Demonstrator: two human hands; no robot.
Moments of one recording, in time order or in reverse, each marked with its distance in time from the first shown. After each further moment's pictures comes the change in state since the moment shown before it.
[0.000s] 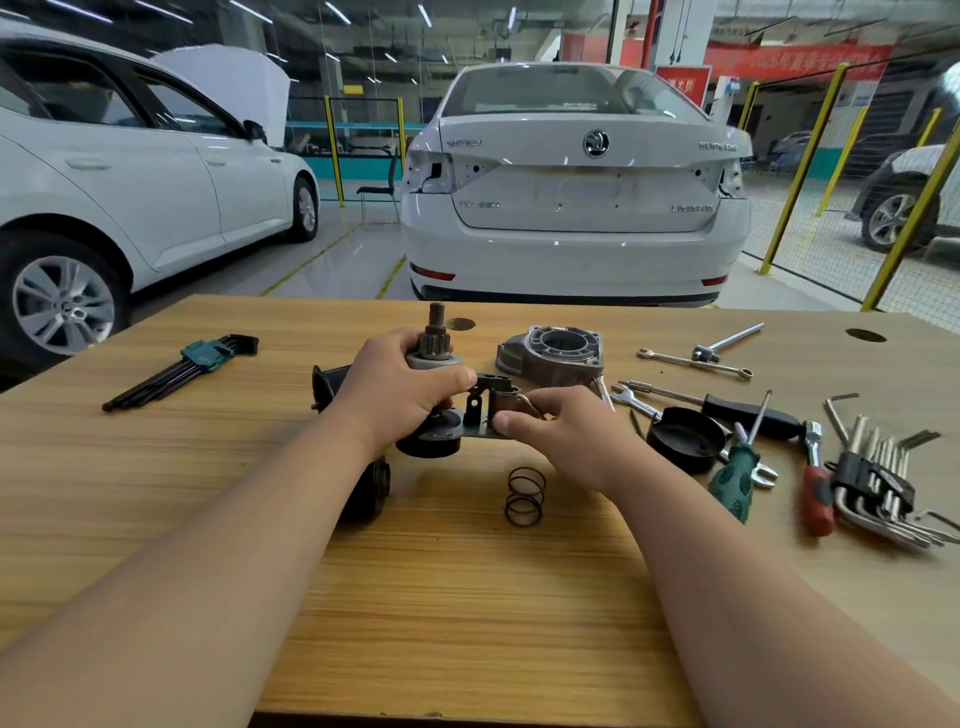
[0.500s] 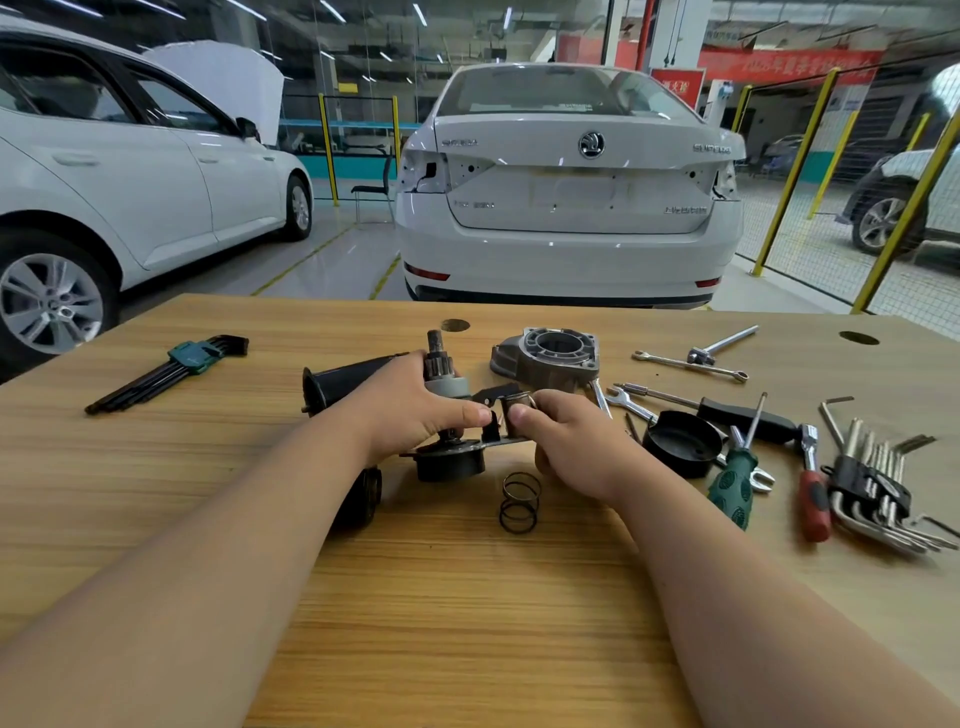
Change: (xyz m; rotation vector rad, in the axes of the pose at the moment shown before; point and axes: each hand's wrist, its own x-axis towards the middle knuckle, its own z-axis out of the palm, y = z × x) left_hand 0.007 0.000 0.005 0.166 -0.252 -0.132; right_hand -0.002 0.003 -0.002 0.022 -0.014 0.029
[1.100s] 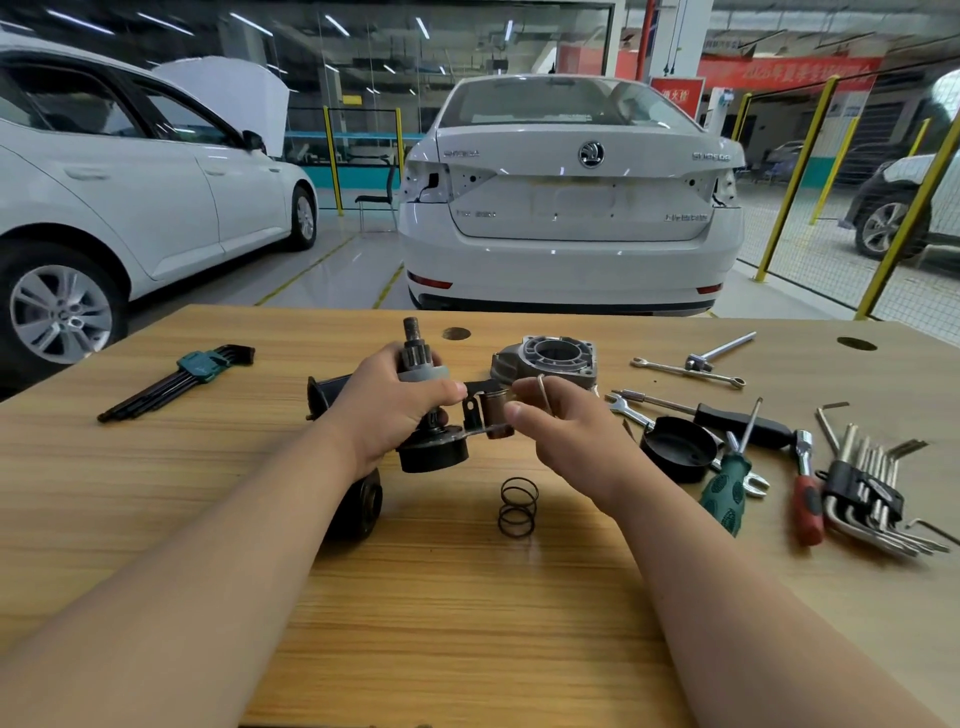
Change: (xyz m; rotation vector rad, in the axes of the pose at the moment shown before) left_hand -0.012 0.002 -0.005 -0.365 0.149 0.013; right_hand -0.004 -0.003 0.000 0.322 0.058 -0.047
